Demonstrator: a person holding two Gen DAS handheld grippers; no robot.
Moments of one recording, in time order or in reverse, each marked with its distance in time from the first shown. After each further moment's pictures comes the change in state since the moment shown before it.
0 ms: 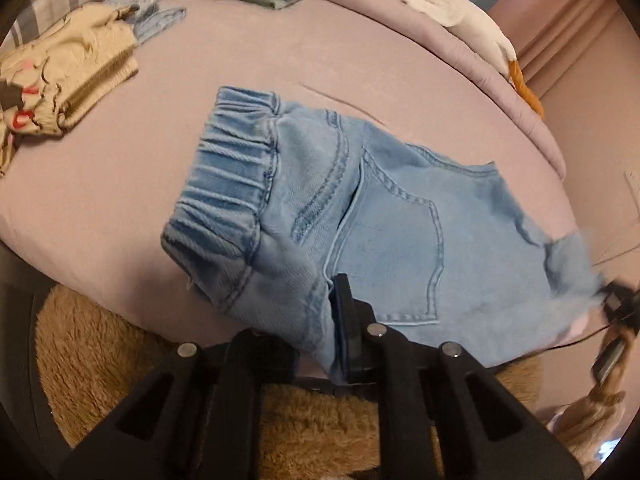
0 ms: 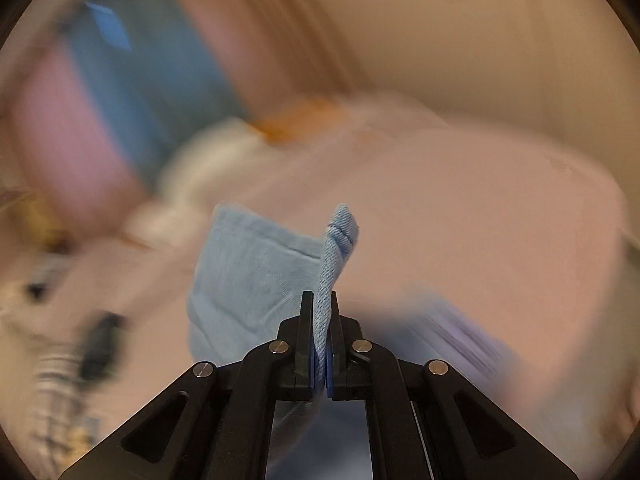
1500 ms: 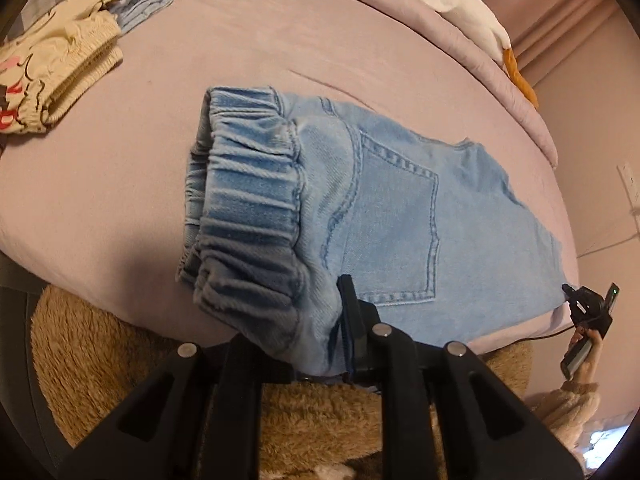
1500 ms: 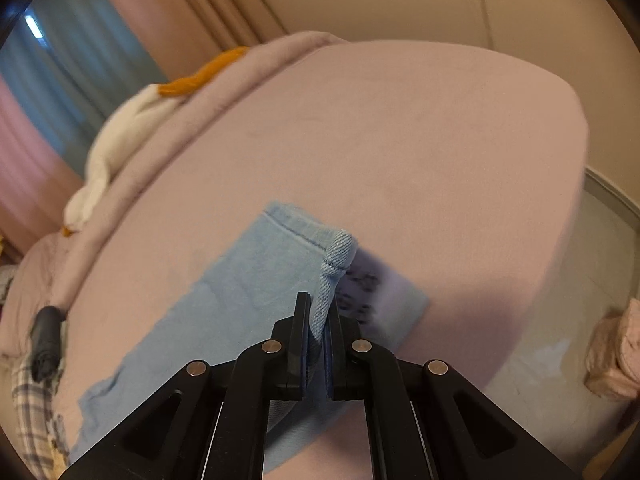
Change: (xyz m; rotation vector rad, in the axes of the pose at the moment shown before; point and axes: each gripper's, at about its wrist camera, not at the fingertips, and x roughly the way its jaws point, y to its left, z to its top) left arm 0.020 -0.007 0.018 0.008 0.083 -0.045; right arm 0.067 -0.061 -0.013 0.077 0.072 -0.068
